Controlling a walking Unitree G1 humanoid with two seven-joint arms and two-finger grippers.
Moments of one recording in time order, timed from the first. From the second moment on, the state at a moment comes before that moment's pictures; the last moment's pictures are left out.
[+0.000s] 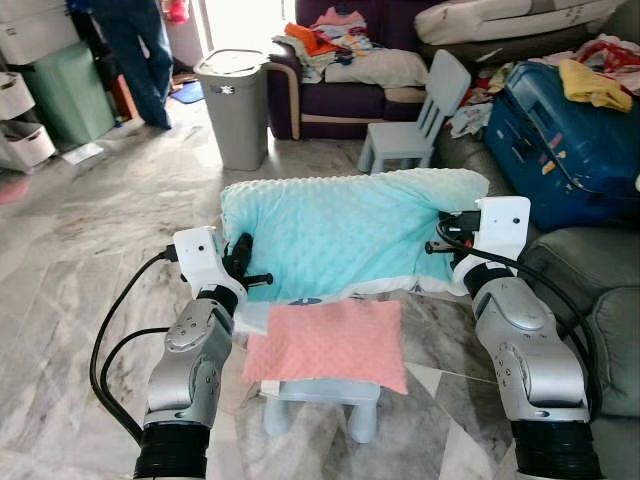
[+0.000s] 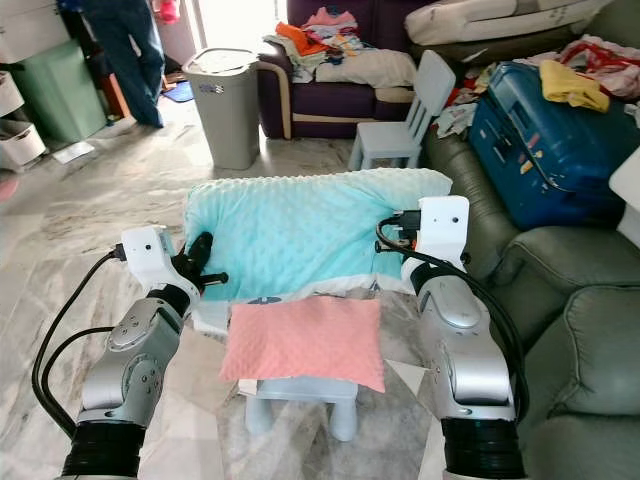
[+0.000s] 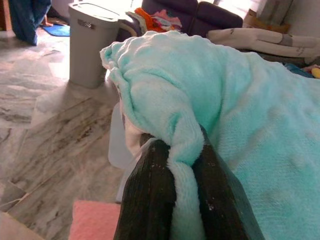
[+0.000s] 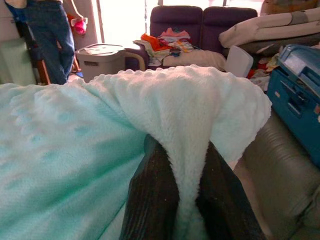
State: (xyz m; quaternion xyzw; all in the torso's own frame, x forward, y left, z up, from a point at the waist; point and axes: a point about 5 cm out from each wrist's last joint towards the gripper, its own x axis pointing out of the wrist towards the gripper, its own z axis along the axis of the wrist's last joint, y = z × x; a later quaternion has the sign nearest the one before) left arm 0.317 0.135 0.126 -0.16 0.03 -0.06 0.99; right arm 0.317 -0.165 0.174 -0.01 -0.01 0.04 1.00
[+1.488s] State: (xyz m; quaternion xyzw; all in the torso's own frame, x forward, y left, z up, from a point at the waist) left arm 0.316 0.133 0.127 -0.15 0.03 -0.08 0.99; right arm 0.315 -0.164 0.173 0.01 -0.01 0.03 1.00
